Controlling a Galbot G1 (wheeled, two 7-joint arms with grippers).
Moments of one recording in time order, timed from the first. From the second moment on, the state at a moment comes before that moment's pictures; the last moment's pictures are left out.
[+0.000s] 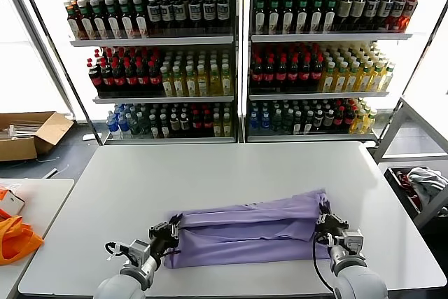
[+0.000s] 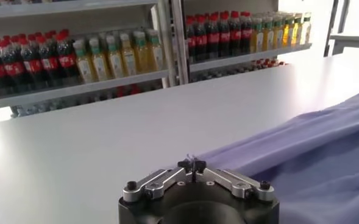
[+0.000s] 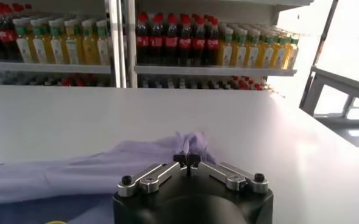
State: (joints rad) left arm 1.37 -1.18 -0.33 -1.92 -0.21 0.36 0.03; right arm -1.38 1.25 0.51 1.94 0.30 -0.42 0.20
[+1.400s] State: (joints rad) left arm 1.48 -1.43 -0.39 -2.01 -0.12 0.37 -0.08; right arm -1.47 1.16 0.64 2.15 0.41 -0.40 0.24
